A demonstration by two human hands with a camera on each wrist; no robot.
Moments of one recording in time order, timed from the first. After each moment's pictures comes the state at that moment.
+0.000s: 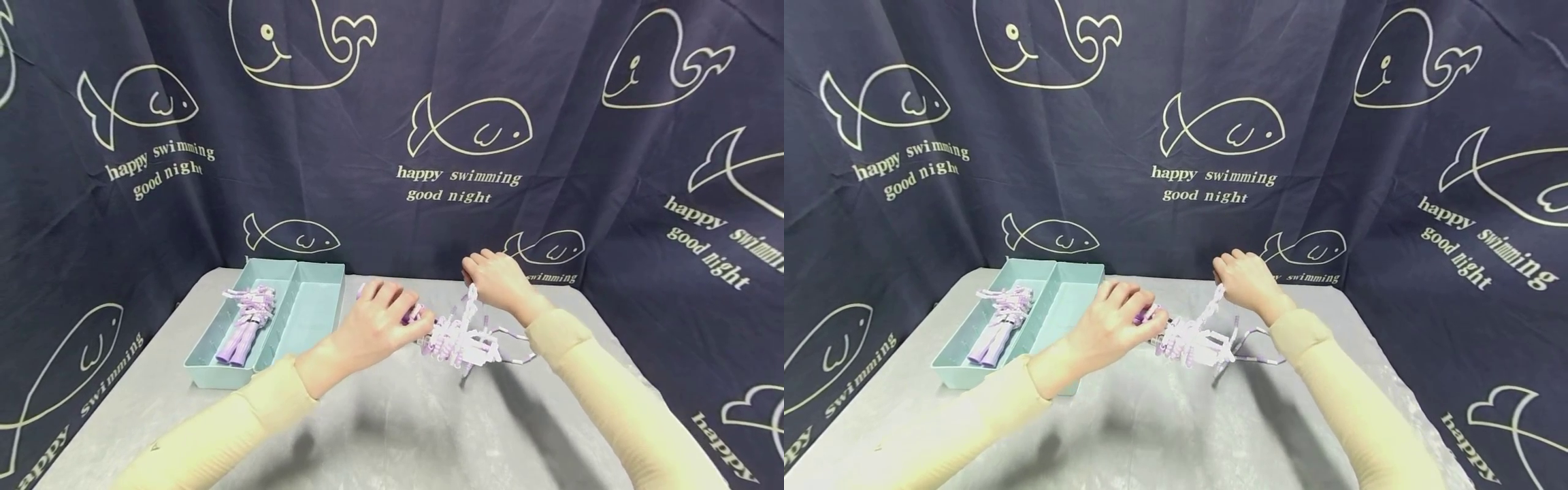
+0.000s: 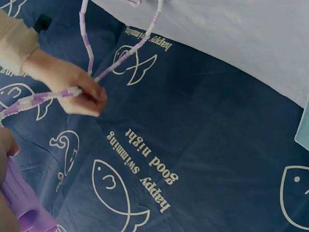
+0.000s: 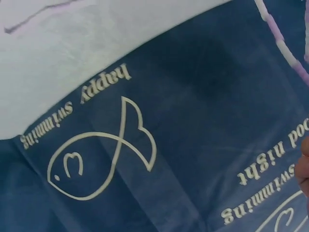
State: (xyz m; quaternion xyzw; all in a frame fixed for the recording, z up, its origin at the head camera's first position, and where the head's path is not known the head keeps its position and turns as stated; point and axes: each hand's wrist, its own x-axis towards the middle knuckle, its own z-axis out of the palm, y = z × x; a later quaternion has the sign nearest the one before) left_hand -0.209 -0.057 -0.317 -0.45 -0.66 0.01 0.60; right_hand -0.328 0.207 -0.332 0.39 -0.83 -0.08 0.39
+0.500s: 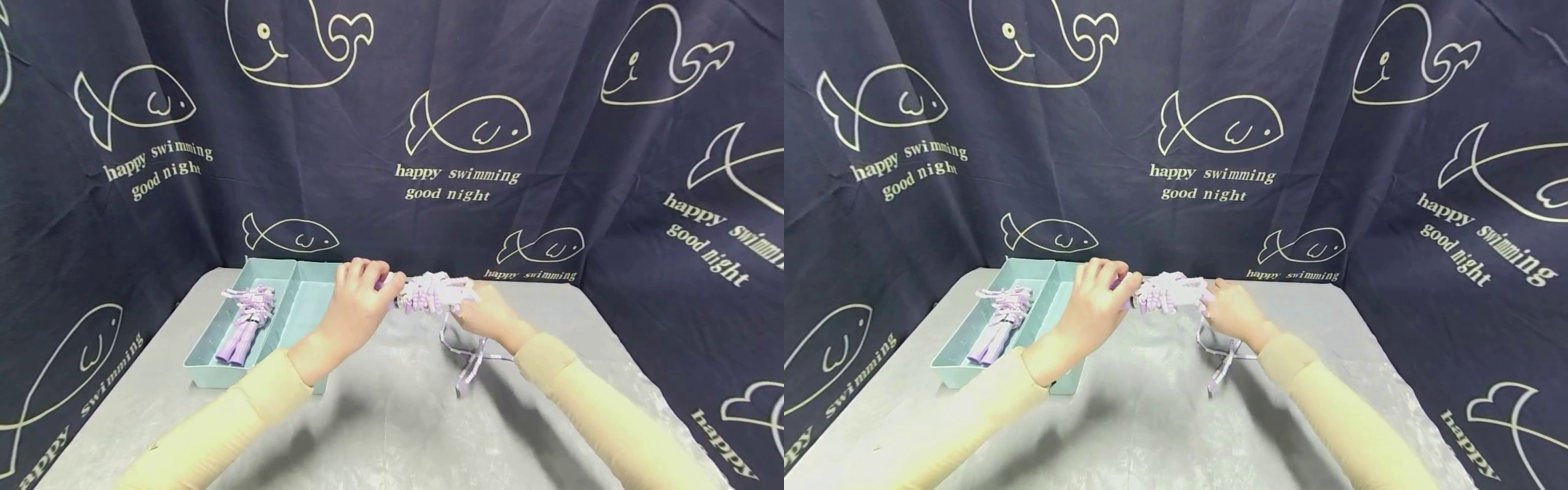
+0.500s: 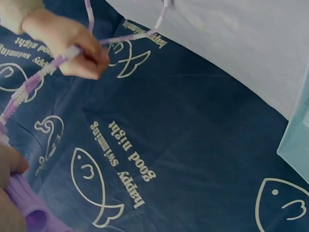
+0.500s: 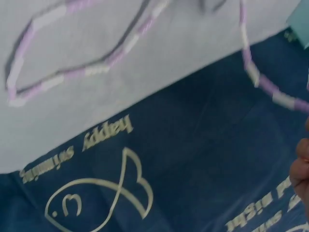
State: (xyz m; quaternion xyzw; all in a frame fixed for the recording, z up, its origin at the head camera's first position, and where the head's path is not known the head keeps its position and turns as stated) left_hand -0.223 -0.069 -0.318 -0.34 -0.75 -0.10 0.56; right_hand -0.301 0.197 -0.375 0.41 -0.86 -0.07 0.30
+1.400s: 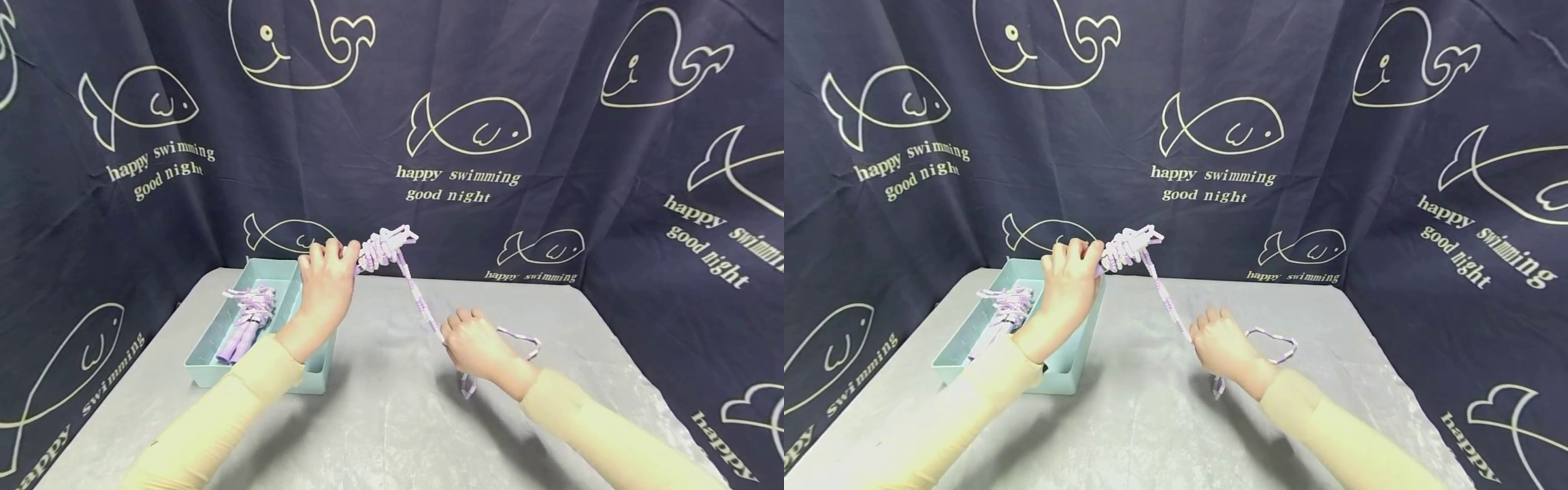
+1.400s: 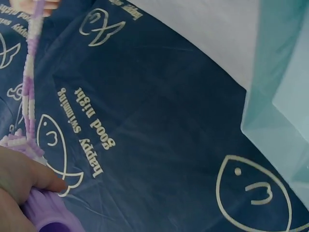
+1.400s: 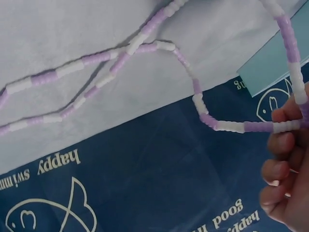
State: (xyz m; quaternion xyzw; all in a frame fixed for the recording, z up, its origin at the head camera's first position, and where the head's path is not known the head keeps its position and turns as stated) left_hand -0.259 -0.098 -0.322 -0.11 -0.82 -0.05 0.56; right_hand -0.240 0.172 -0.387 0.40 -0.84 -0.15 0.33
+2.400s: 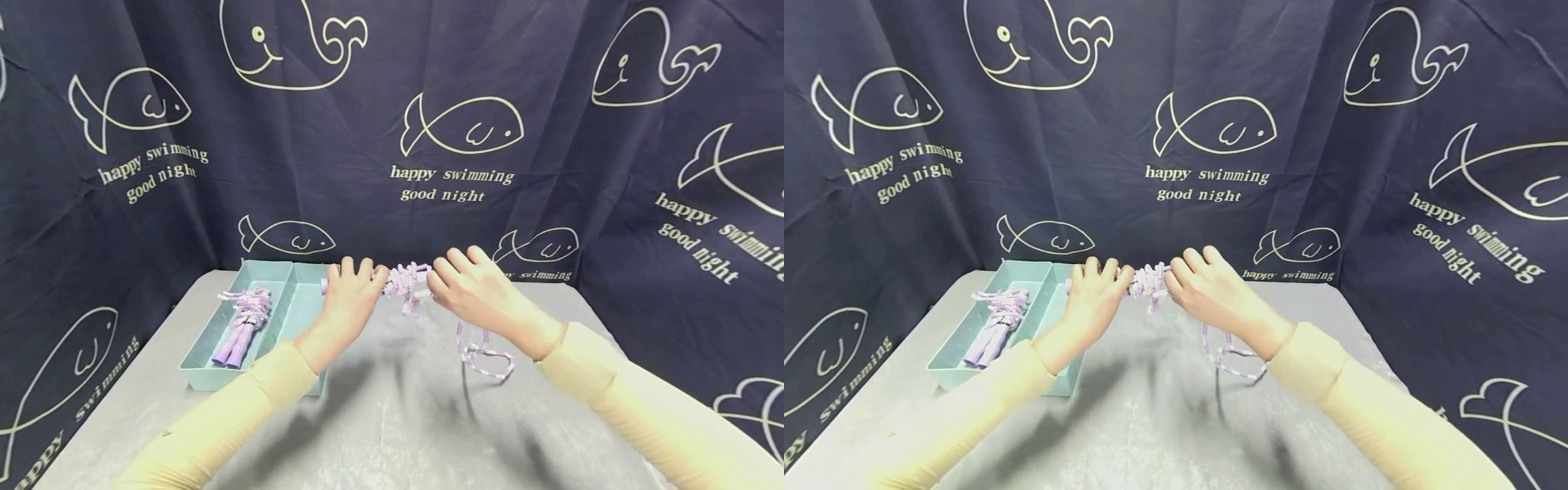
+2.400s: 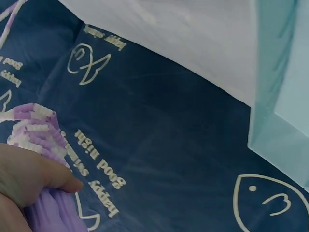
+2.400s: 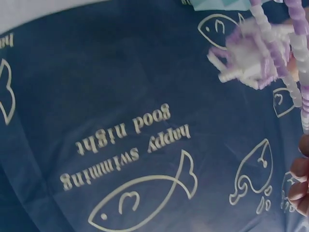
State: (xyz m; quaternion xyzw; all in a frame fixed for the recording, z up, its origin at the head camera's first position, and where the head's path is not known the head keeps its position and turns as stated) left_hand -0.252 -0.072 -0.339 -0.20 -0.85 0.07 0.49; right_hand -0.229 0.149 -0.262 0.46 -0.72 -0.19 0.49
